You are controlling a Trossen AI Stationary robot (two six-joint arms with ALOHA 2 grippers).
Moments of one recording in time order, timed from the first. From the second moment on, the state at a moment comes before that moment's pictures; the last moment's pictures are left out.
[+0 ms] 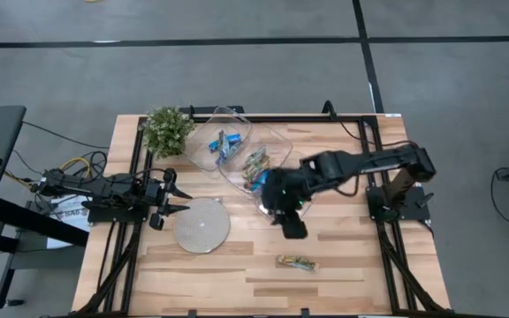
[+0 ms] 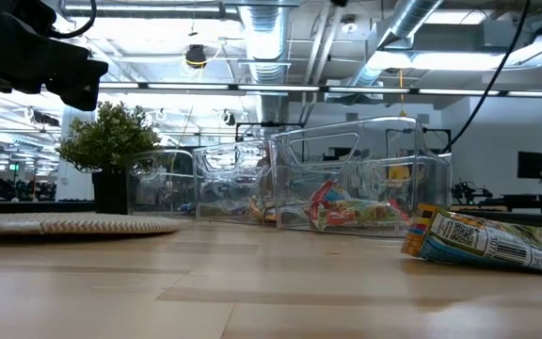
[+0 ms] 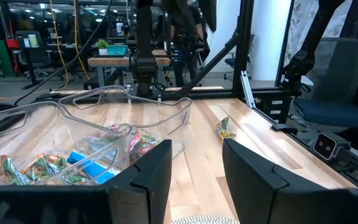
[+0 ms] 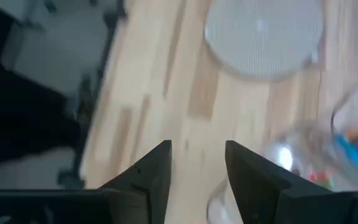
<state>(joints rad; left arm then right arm) -0.17 0.03 0.01 0.03 -0.01 -0.01 0.19 1.74 1.80 -1.07 -0.22 0.04</state>
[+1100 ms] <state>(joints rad) -0.17 0.03 0.01 0.03 -0.01 -0.01 0.58 1.76 1.49 -1.12 -0.10 0.50</state>
